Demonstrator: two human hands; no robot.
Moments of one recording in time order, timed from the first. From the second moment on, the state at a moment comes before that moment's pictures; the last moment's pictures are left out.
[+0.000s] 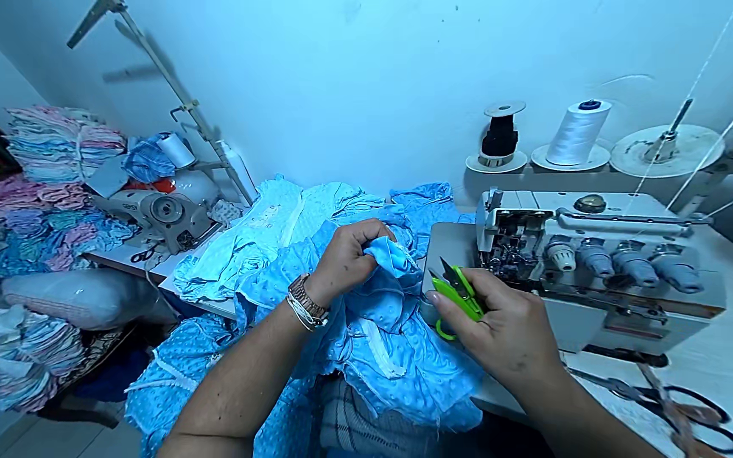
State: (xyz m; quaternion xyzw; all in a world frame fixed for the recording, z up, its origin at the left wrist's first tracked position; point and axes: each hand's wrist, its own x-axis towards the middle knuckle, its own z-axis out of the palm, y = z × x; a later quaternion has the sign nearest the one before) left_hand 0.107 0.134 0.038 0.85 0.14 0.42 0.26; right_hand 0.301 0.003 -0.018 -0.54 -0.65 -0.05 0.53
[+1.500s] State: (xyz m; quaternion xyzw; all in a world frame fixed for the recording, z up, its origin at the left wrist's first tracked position) left_hand 0.123 0.111 0.004 0.87 0.09 0.49 0.01; right_hand 0.283 -0.023 -0.021 -0.58 -0.65 -0.15 0.46
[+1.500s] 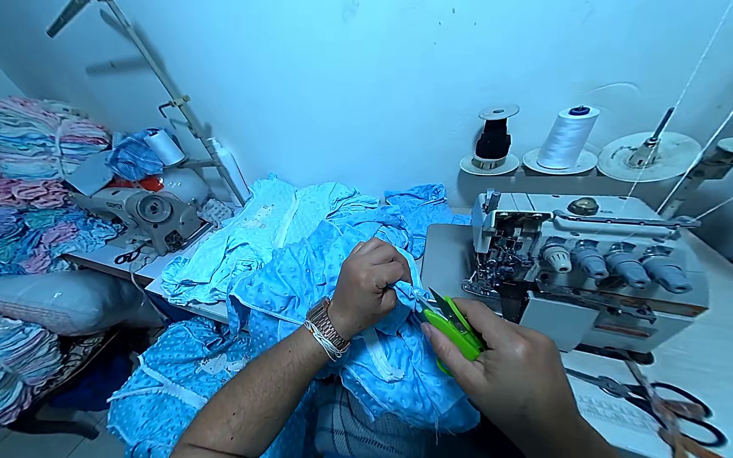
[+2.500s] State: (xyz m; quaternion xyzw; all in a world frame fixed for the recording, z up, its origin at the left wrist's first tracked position) left_hand 0.167 0.176 0.083 0.94 0.29 0.01 0.20; right_hand 0.336 -0.020 -0.028 -0.58 -0.58 -0.18 0.55
